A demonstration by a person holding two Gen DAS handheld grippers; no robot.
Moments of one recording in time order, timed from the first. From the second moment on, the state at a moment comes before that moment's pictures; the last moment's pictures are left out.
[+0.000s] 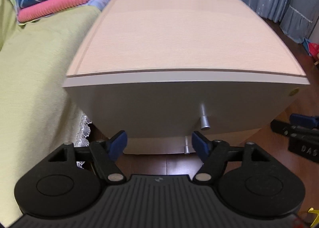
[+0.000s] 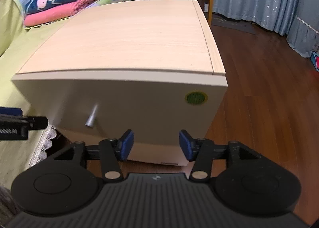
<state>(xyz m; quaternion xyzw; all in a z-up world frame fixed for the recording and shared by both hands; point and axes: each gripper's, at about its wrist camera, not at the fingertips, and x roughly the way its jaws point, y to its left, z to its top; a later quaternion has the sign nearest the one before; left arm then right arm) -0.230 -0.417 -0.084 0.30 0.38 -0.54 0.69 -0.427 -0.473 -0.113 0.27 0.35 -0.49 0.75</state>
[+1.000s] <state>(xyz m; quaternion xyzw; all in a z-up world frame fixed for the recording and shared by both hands) -0.273 -0.328 -0.010 0.26 0.34 -0.54 0.72 -0.453 -0.396 -0.036 0.23 0.31 -0.51 0.77</state>
